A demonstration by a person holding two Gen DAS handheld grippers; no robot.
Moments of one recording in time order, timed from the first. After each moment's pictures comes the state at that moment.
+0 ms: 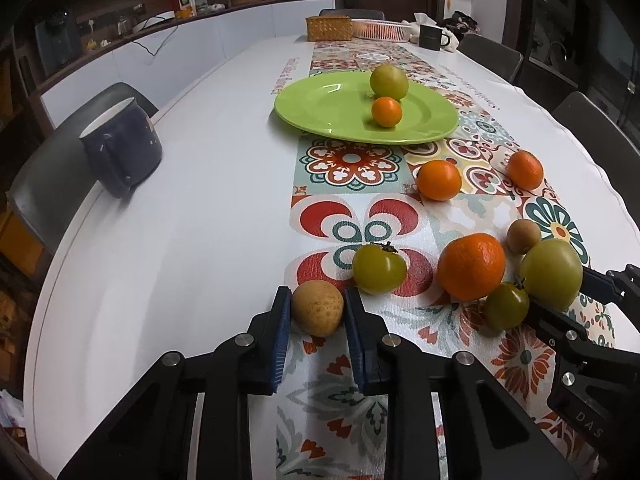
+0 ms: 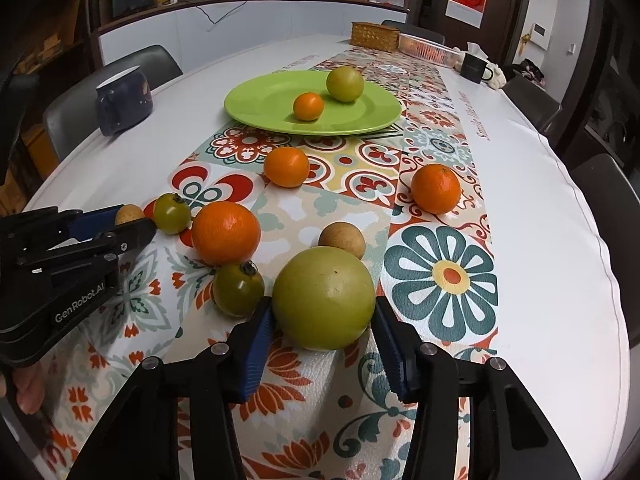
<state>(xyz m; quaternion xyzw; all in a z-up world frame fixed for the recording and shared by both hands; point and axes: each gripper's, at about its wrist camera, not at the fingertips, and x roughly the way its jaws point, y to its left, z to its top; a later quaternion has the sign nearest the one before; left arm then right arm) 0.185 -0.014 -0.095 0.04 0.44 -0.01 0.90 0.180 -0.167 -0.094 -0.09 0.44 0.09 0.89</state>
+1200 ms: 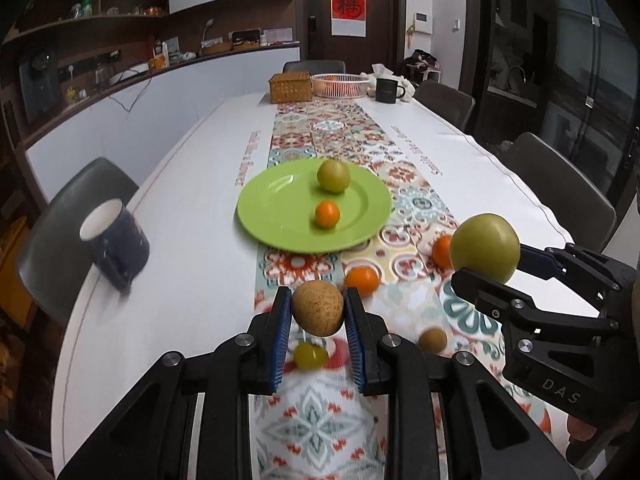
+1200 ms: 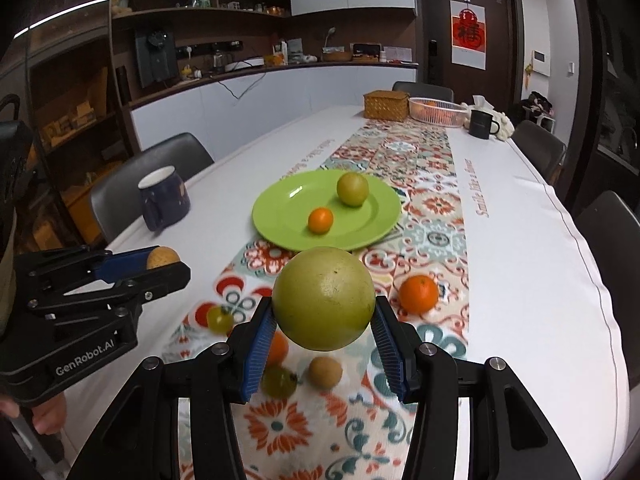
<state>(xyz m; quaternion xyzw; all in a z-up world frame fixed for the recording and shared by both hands) 0.188 -0.042 -0.001 0.04 0.37 -0.07 0.93 0.190 -0.193 -0.011 -0.03 0.33 0.16 0.93</state>
